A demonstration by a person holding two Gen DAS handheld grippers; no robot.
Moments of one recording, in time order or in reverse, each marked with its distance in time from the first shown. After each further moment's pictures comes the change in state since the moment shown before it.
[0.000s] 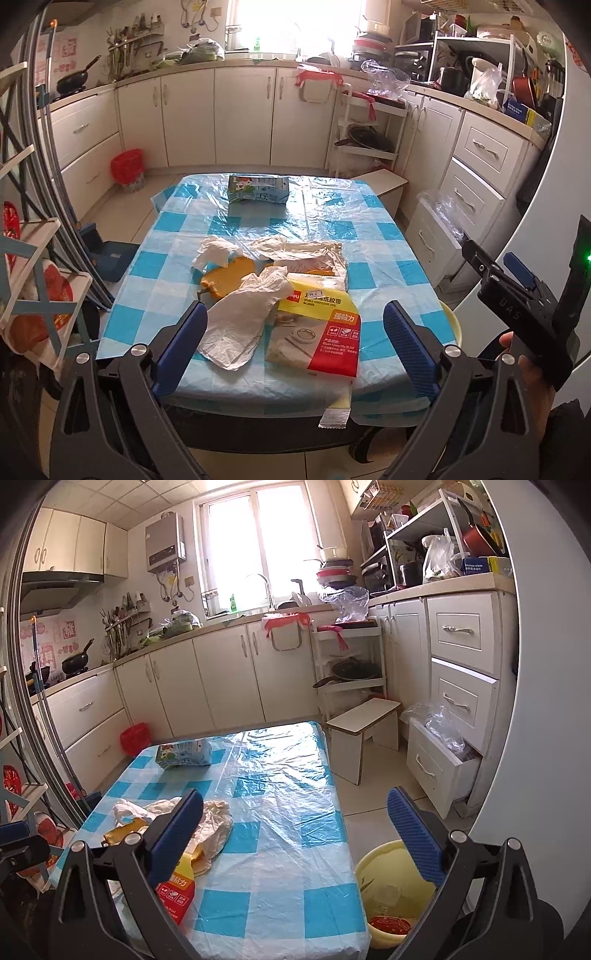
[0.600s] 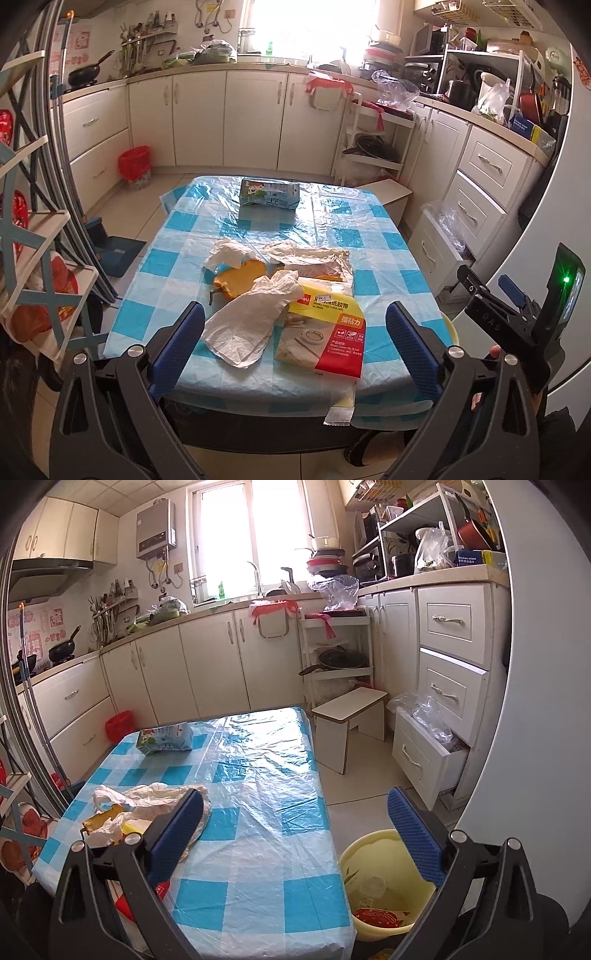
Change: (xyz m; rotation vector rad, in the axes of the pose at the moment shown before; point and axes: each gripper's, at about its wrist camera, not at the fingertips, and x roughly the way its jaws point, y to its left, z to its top) left arm -0.012 0.014 0.001 -0.044 -0.014 0.002; right arm 0.008 -0.003 -0.011 -0.014 0.043 -0.058
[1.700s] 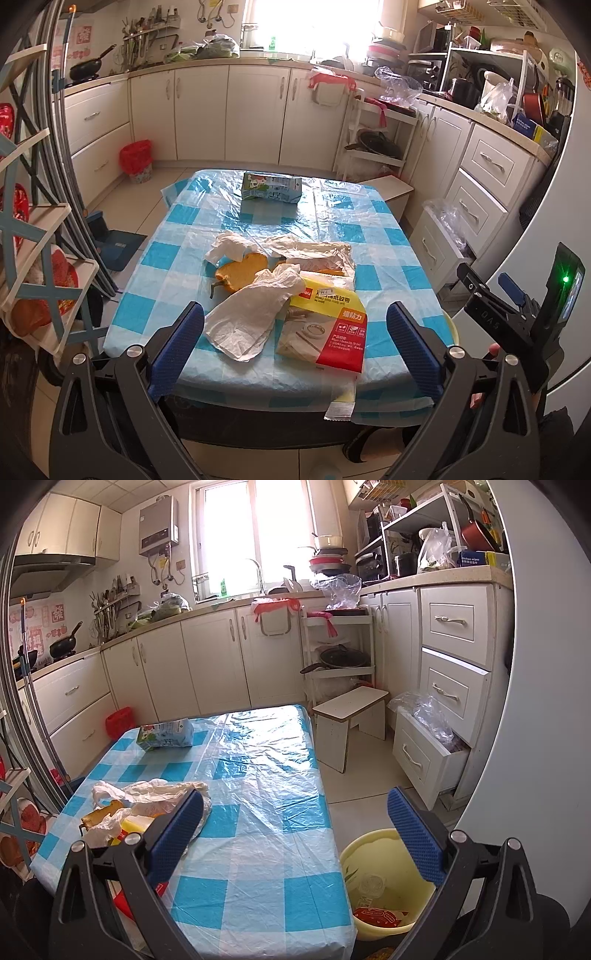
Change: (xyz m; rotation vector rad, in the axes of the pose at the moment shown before) left arm 0.002 0.003 -0.004 -0.012 0.018 0.003; right arm 0.003 0.003 0.000 -0.008 0.006 -0.002
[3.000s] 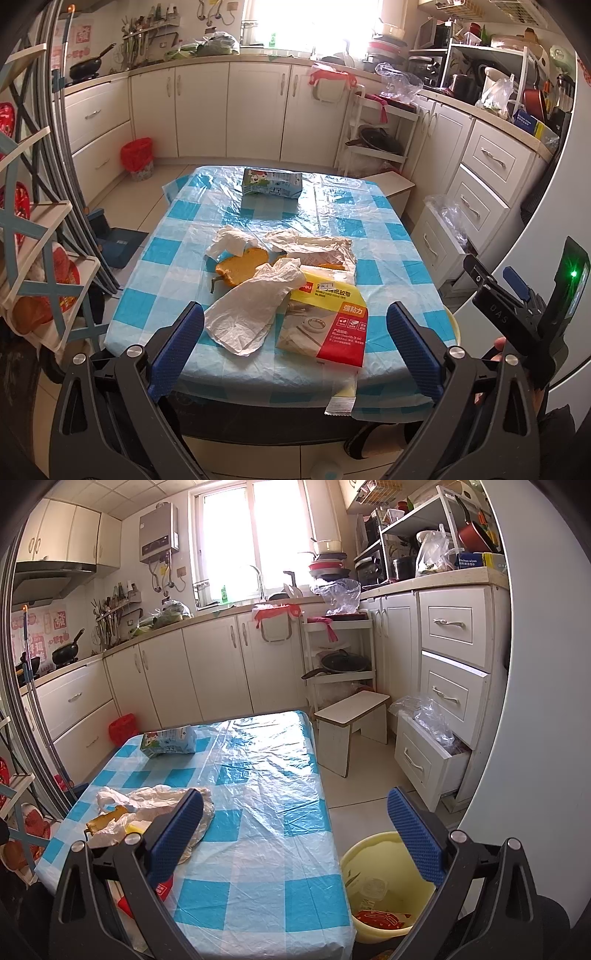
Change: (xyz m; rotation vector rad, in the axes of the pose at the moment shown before) left arm -0.001 0.000 -0.006 -0.003 0.011 0.008; right arm -0.006 -0.004 0.003 0.010 -0.021 0.014
